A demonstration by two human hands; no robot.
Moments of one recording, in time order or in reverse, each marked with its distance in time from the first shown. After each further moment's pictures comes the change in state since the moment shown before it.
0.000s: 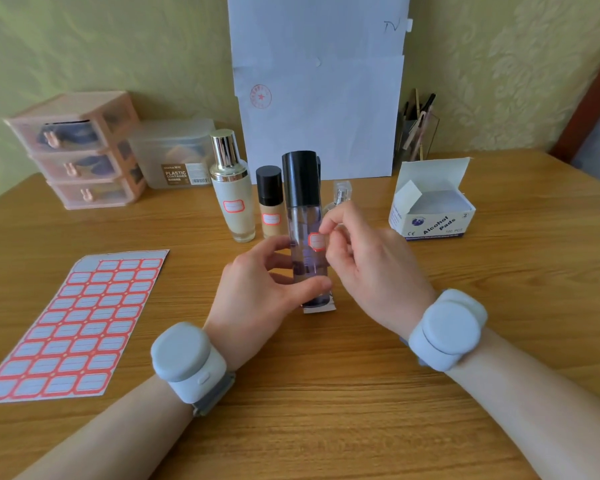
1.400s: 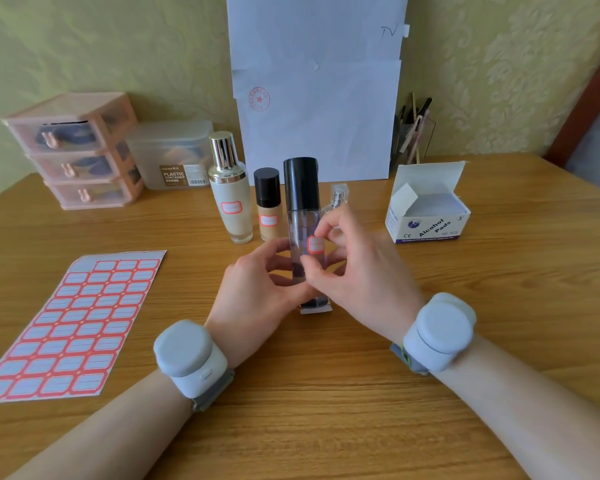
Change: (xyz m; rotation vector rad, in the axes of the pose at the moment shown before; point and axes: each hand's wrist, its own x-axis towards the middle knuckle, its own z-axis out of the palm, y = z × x) left_hand 0.001 0.000 0.000 0.010 -0.042 -0.011; right_hand -0.003 -0.001 0.005 0.167 -0.081 0.127
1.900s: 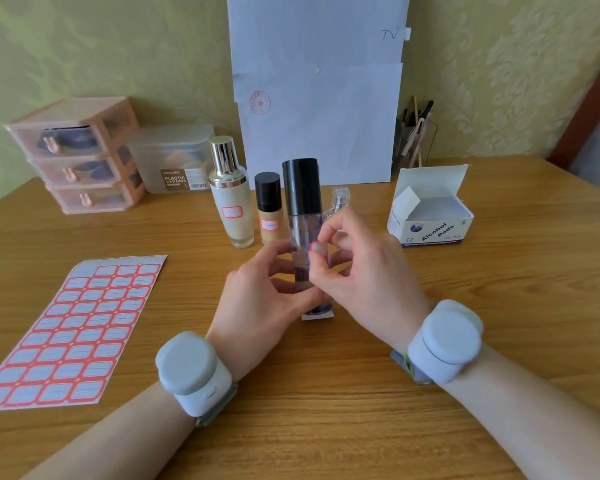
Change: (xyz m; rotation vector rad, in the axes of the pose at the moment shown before) left_hand -0.003 0.005 0.003 0.011 0.030 0.055; right_hand 0.001 -0.003 -0.002 -0.036 0.091 -0.024
